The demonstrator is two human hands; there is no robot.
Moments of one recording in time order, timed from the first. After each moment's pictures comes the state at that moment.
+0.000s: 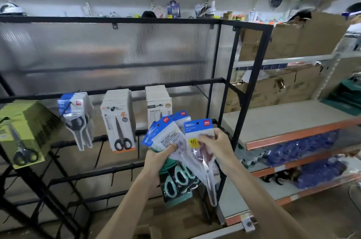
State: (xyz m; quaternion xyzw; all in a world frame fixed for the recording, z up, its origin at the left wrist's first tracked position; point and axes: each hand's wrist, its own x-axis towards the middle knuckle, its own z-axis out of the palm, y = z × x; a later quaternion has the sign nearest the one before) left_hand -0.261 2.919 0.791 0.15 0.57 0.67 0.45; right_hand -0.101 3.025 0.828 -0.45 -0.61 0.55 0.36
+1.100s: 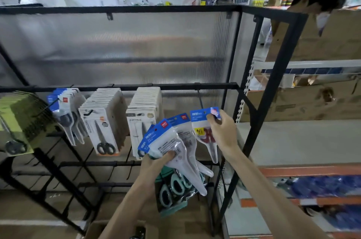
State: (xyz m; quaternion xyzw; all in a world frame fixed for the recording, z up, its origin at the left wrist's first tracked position) left_hand -0.227 3.025 0.775 0.13 0.63 0.69 0.34; right_hand -0.118 3.209 0.834 -0.35 -0.71 0.46 0.40
